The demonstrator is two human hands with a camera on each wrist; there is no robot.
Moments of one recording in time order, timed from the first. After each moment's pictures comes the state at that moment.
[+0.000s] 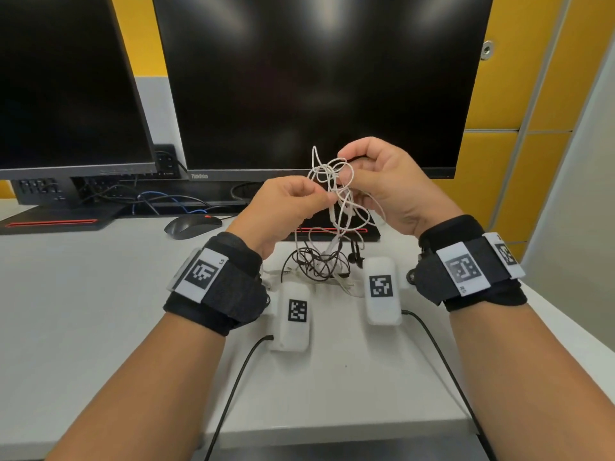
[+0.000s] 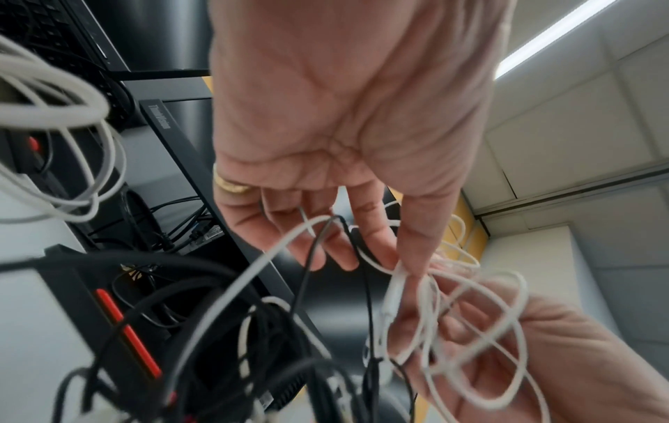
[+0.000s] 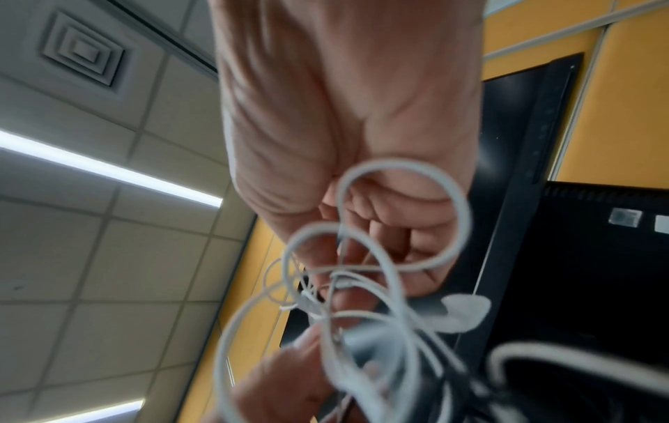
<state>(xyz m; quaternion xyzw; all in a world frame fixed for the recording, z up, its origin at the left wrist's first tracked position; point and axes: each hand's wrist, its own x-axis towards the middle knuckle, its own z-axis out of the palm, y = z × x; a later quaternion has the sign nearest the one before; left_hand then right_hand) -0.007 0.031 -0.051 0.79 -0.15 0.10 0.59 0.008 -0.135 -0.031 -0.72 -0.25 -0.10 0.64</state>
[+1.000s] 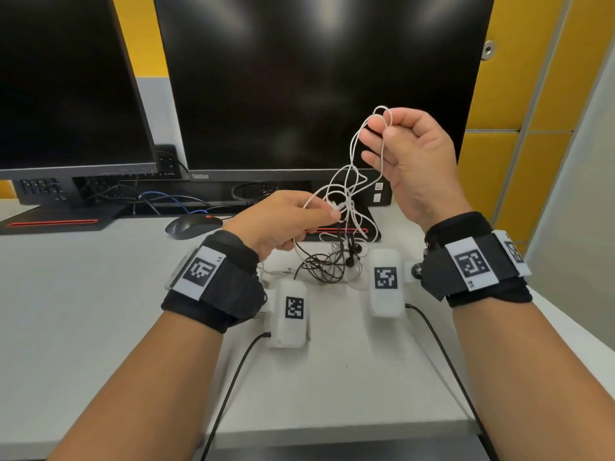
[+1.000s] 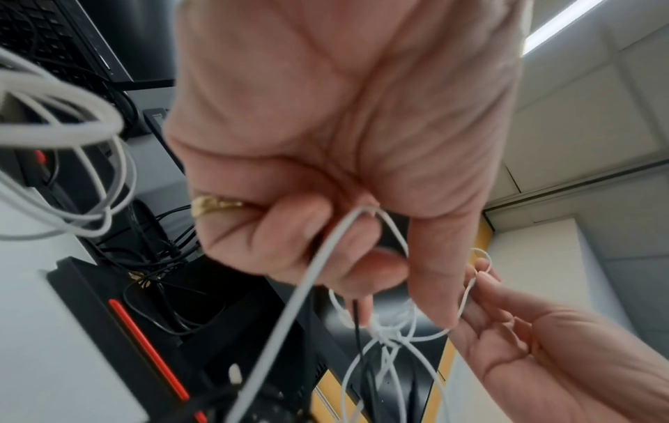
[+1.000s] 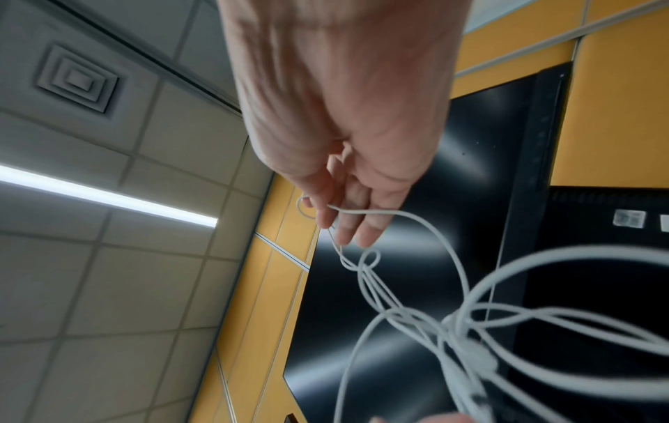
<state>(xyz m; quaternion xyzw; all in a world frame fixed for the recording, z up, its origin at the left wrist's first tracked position) -0.005 0.039 -0.050 0.84 -0.13 -0.02 0.52 0.013 -0.141 -0.024 -0.57 -0.21 -0.25 0.75</state>
